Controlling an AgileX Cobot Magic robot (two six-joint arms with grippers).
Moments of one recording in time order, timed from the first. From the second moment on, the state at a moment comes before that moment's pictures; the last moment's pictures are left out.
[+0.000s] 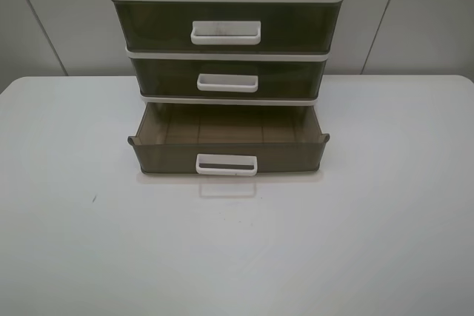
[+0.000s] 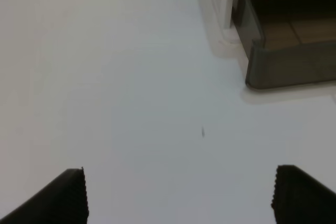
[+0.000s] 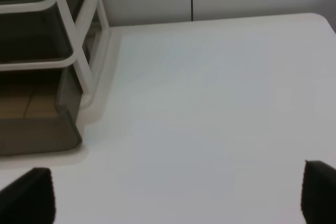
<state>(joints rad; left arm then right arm) -0.02 -0.01 -0.50 -0.05 1.06 0.11 -0.01 0.08 -0.52 -0.05 1.06 0.09</state>
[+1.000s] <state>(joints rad) -0.02 -0.01 -0.50 -0.05 1.06 0.11 0.58 1.26 -0.70 0.26 0.34 0.08</state>
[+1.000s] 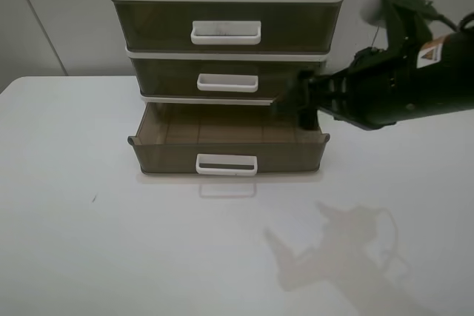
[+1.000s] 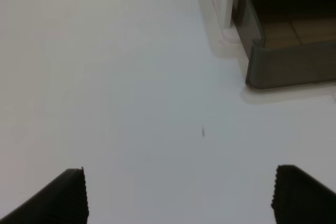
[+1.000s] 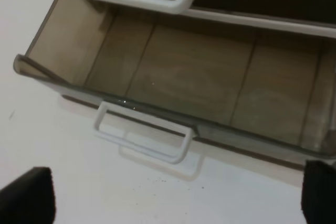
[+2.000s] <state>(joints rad) -0.02 -0.01 -0.50 -0.05 1.06 0.11 0.76 1.76 -0.70 0.27 -0.23 0.08</state>
